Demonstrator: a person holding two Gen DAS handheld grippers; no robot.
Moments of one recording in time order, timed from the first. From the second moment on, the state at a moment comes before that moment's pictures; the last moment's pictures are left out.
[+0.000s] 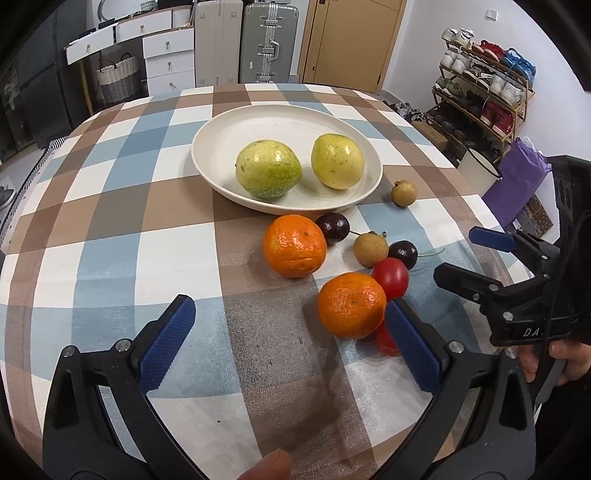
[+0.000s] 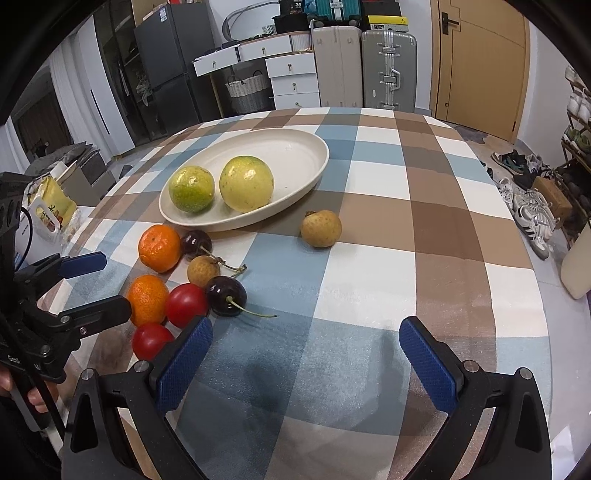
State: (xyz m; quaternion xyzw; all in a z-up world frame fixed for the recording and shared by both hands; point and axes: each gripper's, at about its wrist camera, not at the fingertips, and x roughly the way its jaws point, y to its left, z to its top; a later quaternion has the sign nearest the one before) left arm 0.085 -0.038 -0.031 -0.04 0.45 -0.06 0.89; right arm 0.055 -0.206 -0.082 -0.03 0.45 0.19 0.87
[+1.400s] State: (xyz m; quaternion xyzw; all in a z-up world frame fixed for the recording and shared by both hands) left arm 0.094 -0.030 -0.045 -0.12 0.47 -0.15 0.86; right arm 0.076 -0.173 -0.090 -0.06 0.44 0.25 0.86
